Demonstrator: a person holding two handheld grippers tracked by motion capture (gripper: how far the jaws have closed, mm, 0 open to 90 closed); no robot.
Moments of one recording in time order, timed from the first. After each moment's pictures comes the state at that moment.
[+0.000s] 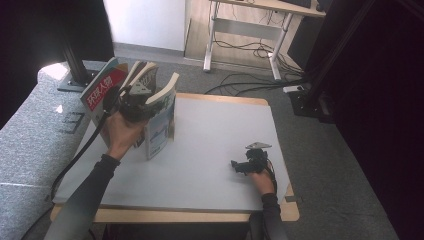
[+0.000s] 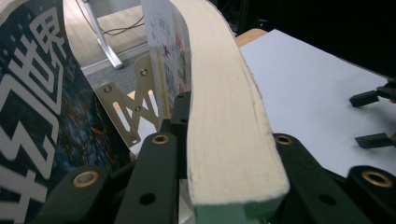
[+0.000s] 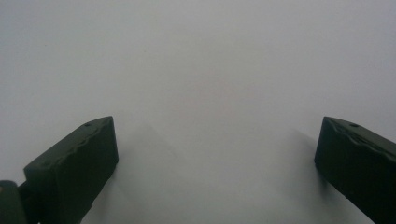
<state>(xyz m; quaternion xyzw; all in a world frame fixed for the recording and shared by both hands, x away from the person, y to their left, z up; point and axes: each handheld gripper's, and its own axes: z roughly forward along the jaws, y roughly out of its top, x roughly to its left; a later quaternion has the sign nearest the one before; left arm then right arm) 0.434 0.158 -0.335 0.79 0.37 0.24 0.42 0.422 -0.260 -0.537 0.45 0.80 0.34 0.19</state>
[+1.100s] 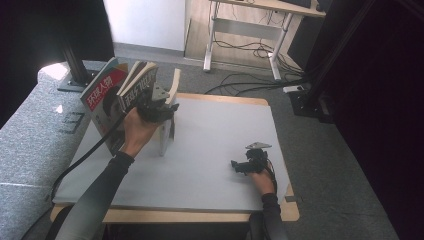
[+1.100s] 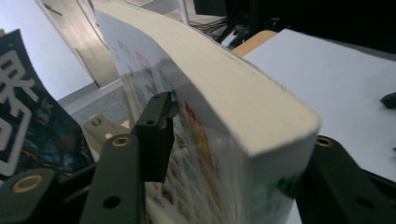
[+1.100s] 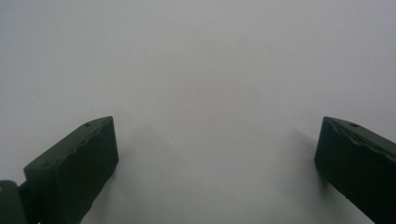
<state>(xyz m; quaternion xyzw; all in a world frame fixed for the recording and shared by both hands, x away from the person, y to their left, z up) 0.440 0.122 -0.350 0.79 0.33 0.29 0.42 0.422 -0.260 -0.537 0.45 0.80 0.34 0.19</state>
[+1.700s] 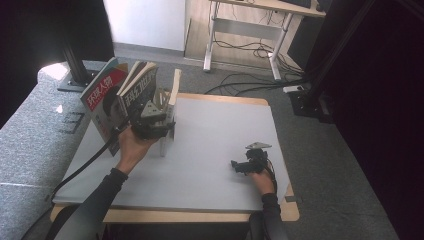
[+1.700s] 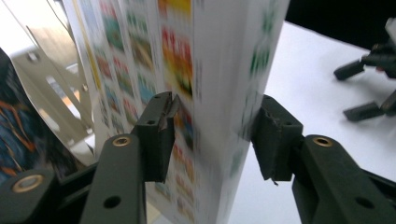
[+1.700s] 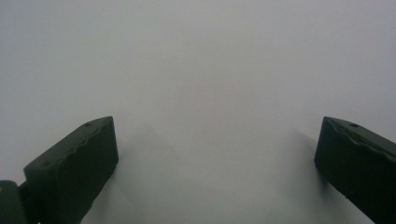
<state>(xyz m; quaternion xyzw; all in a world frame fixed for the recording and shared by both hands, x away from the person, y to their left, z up) 0.418 0.141 -0.404 0.81 0.34 0.22 0.43 0.422 -0.260 -0.537 0.45 0.80 0.34 0.19</state>
